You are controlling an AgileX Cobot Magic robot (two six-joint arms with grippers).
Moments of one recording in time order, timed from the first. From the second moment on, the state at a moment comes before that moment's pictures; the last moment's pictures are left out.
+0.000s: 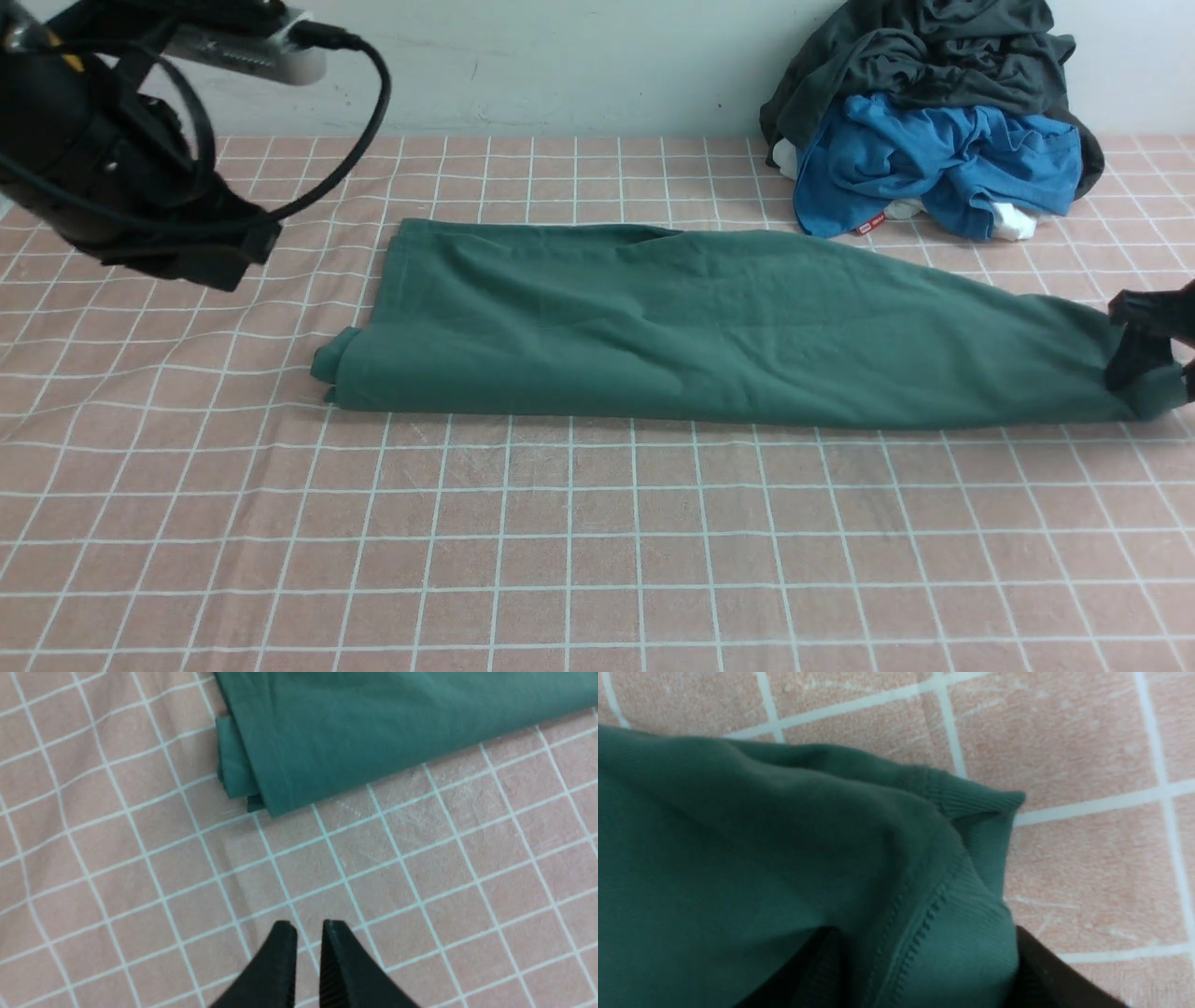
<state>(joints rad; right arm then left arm) -0.32 2.23 -1.71 0.23 1.06 -0.16 -0.09 1.40 -1.36 -0.13 1.08 0.29</state>
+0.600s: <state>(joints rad) -0.18 2.00 -2.16 0.12 1.25 -0.09 0.01 0.75 -0.66 -0.05 0.85 0.13</state>
